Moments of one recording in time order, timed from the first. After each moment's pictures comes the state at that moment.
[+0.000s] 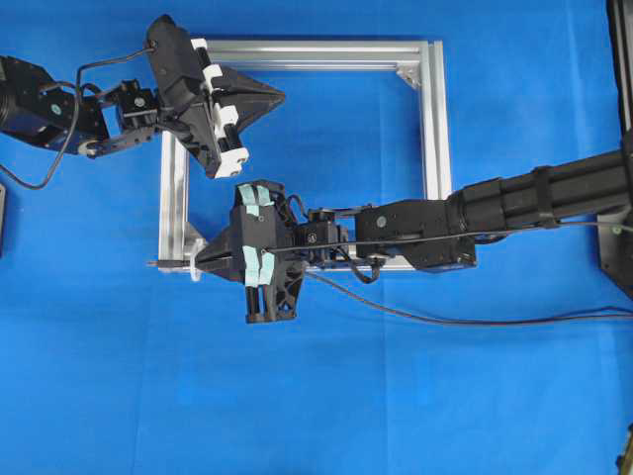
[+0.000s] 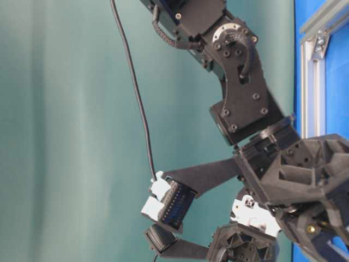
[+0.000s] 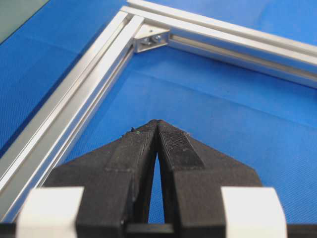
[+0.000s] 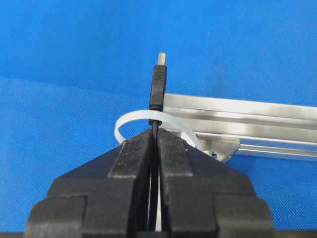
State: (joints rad) left arm 0.28 0.13 0.87 -0.09 -0.76 0.00; right arm 0.08 0.43 0.29 0.08 -0.29 0.05
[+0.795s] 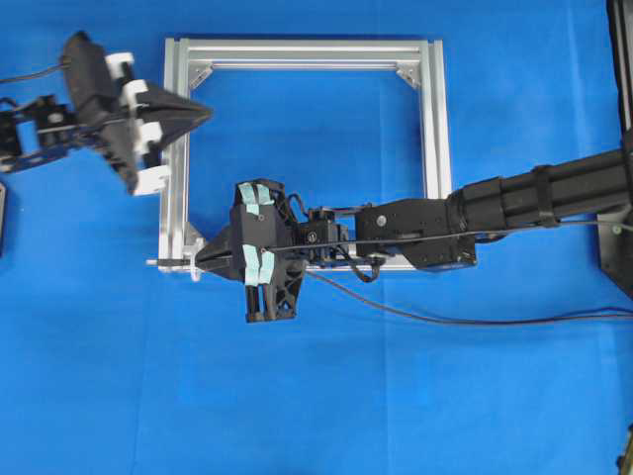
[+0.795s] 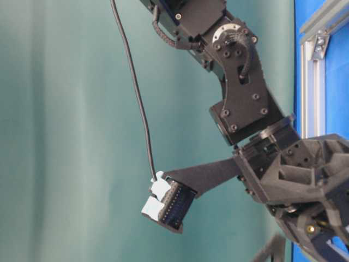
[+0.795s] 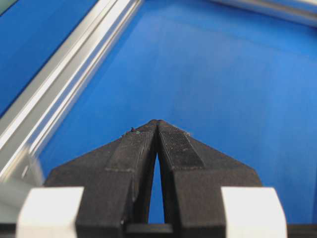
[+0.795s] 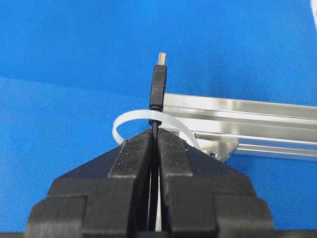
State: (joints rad) left arm 0.30 -0.15 1.21 -0.09 -0.76 0.00; right arm 0.08 0.43 0.29 0.08 -0.29 0.05
